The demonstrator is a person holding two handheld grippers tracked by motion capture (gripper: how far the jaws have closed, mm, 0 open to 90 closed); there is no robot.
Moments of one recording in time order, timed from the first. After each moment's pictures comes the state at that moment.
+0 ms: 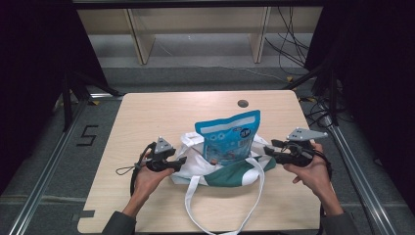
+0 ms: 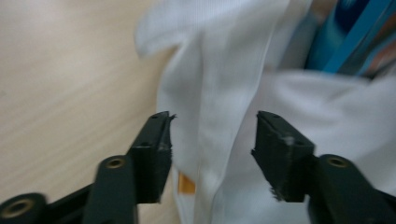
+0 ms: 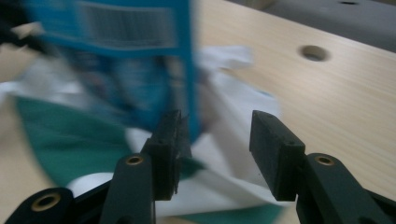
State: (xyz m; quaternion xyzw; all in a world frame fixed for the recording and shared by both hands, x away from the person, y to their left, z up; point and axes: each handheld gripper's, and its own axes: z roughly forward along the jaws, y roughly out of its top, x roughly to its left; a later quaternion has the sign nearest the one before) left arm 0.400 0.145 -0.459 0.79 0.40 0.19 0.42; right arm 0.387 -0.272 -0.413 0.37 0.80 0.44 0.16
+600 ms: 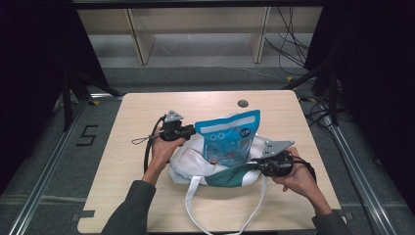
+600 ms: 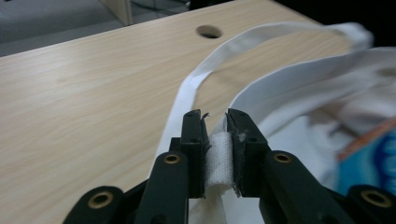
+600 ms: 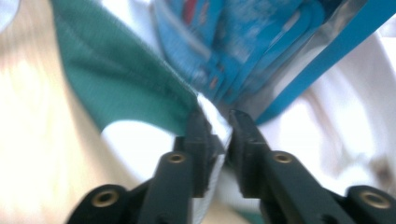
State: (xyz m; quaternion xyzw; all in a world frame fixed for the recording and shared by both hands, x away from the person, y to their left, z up) left arm 0.489 0.117 -0.448 0.77 0.41 0.17 0.46; right arm 0.382 -0.233 -0.437 0.21 0.90 0.34 0.15
